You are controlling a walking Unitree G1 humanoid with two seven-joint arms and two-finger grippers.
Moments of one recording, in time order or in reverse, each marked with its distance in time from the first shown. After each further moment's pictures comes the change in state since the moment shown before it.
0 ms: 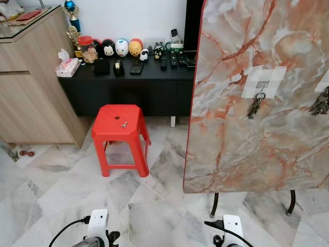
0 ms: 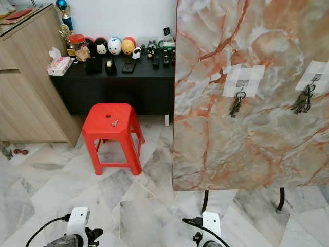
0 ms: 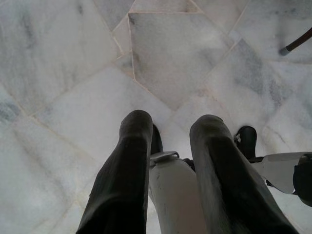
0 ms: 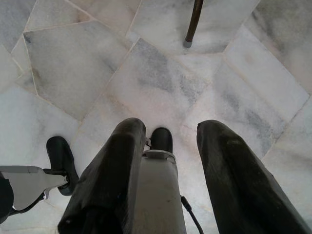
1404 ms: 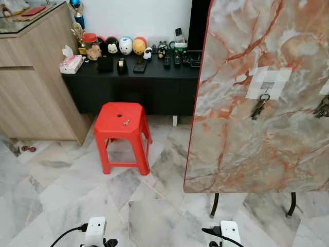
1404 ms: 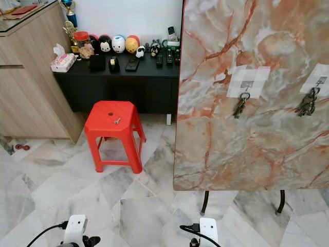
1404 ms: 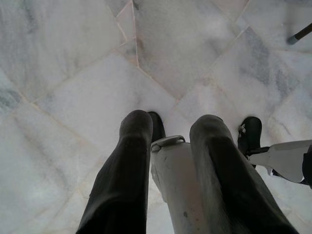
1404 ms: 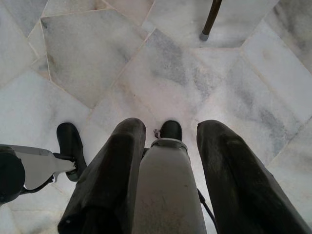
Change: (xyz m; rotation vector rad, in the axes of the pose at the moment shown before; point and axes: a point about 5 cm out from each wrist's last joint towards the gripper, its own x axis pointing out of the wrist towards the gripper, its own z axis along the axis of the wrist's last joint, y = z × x) left arm -0.004 0.007 -0.019 0.019 0.013 0.009; right arm -0.002 0.006 -0.015 -0.011 0.014 0.065
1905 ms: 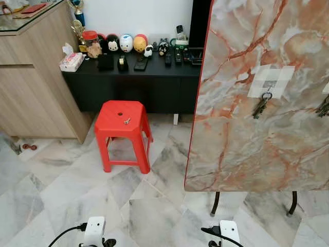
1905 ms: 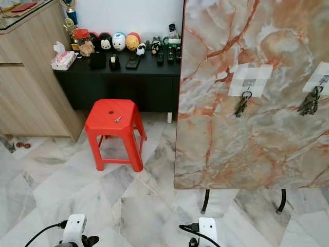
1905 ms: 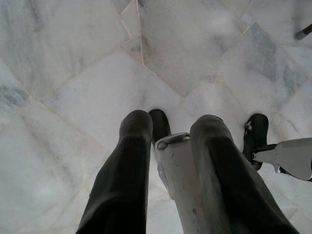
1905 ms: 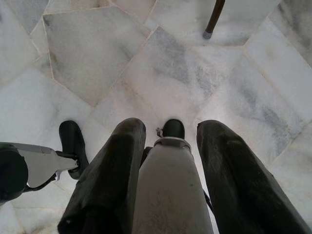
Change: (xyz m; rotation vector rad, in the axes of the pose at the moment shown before) left arm 0.000 0.002 0.002 0.022 0.002 0.011; right arm 0.000 0.002 0.002 0.001 -0.004 0.005
